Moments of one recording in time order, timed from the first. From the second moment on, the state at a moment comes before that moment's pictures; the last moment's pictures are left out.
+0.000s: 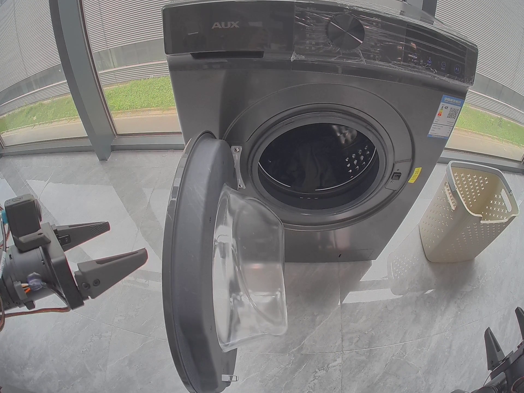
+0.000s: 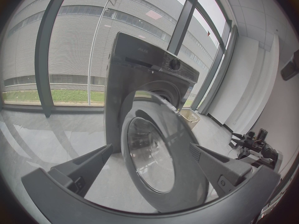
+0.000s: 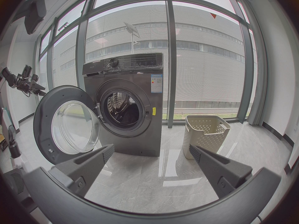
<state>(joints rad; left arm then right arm) -0.39 1.04 -0.57 -0.26 -0.28 -0.12 0.00 0.02 -0.02 0.00 0.02 -0.01</state>
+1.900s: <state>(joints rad) -0.56 1.79 -0.82 -0.88 0.05 -0.18 0.00 0.02 -0.02 0.00 0.01 -0.01</state>
